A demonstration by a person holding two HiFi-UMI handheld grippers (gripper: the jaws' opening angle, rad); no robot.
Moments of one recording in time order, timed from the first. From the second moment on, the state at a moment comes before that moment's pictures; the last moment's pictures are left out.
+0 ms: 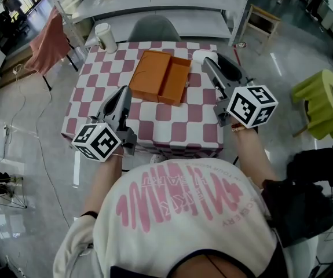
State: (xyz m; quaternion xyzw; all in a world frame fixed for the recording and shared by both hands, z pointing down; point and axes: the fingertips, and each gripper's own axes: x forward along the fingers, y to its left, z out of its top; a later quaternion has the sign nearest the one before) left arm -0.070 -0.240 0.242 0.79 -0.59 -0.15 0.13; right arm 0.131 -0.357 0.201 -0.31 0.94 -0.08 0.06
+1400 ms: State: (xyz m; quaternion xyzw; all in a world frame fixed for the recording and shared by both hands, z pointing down) left arm -0.012 -0.200 0.286 0.79 -0.58 -0.13 0.17; right arm 0.199 -0.298 0.283 -0.33 0.93 -0.14 0.01
